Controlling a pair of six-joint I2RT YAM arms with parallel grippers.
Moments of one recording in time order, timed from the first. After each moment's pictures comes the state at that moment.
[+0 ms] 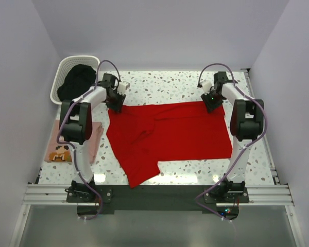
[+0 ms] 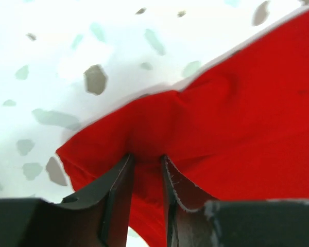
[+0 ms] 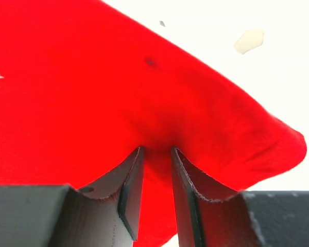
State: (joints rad) left arm -0.15 2.10 1.55 -0.61 0.19 0.27; right arm 0.01 2.16 1.66 -0.77 -0.15 -0.56
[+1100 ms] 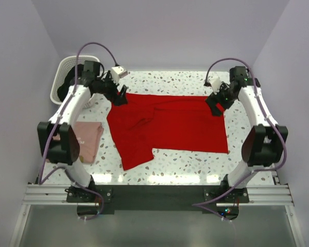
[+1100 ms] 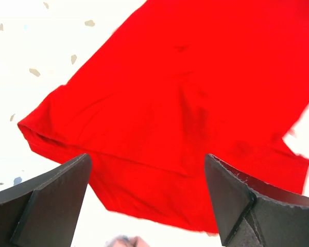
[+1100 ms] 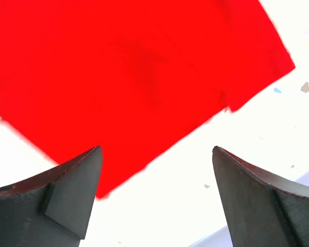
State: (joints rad) left arm -0.10 1.78 1.56 -0.71 0.62 0.52; right arm -0.03 1.76 1.57 -0.99 -0.28 -0.78
